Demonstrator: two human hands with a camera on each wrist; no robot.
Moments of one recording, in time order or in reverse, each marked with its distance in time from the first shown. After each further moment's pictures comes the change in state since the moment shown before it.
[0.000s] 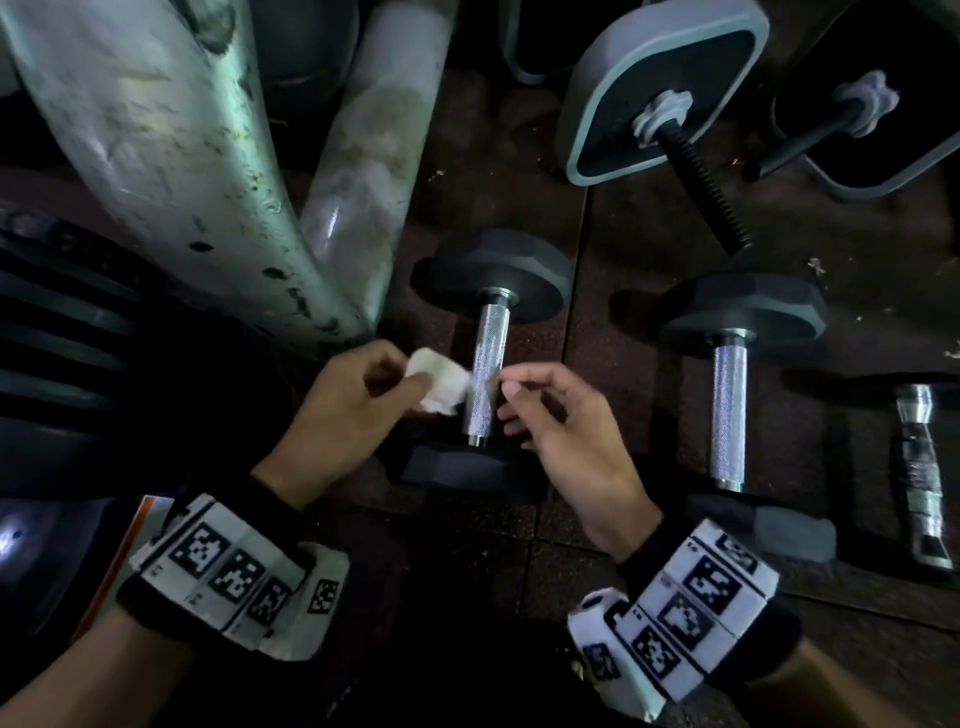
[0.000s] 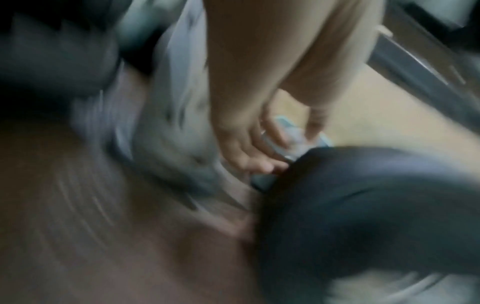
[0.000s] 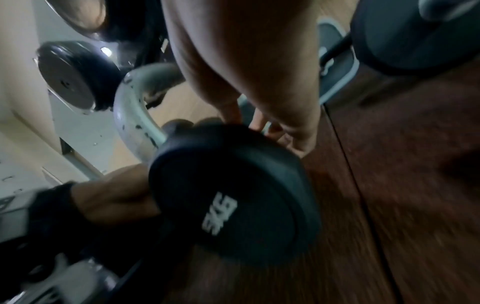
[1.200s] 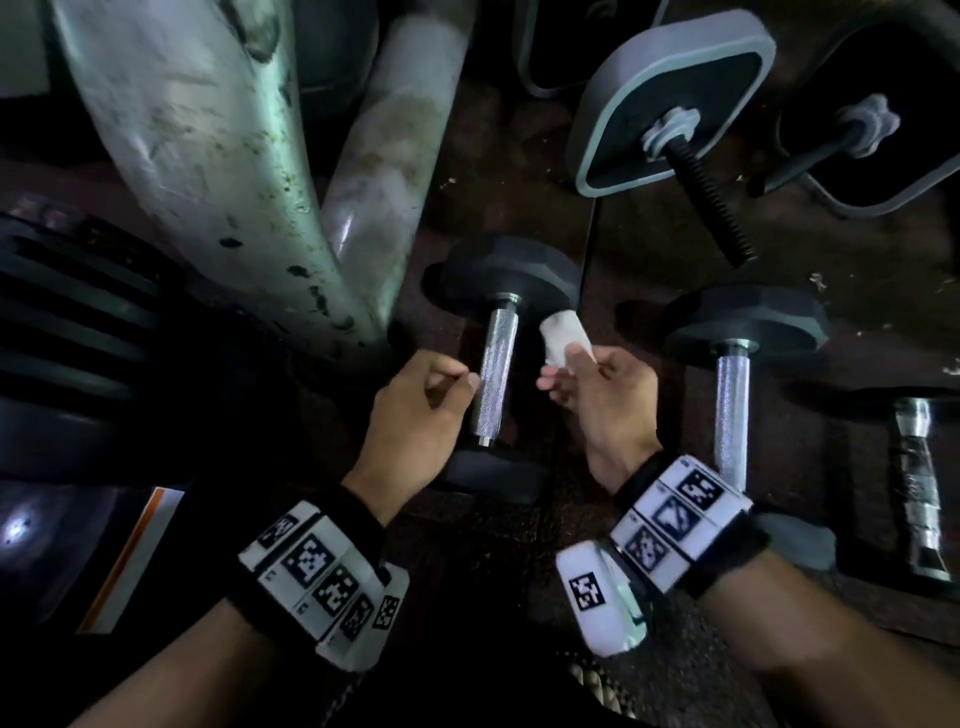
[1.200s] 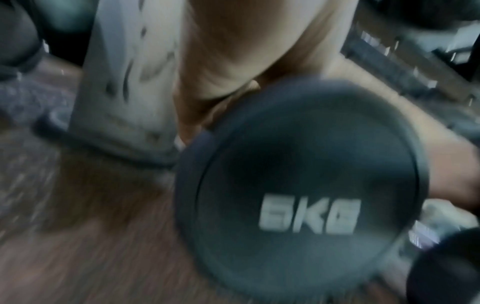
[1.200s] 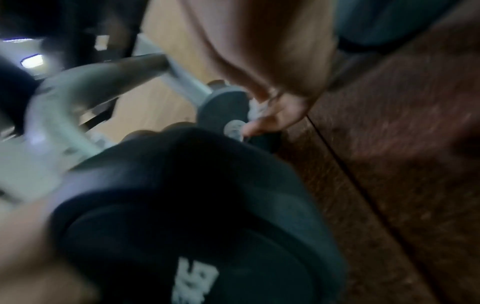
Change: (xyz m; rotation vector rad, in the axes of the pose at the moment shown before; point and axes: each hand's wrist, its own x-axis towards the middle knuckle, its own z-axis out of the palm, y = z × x) left_hand -0.010 0.014 0.041 -0.065 0.138 -0.089; right_hand 0.050 0.008 -0.014 0.179 0.320 0.109
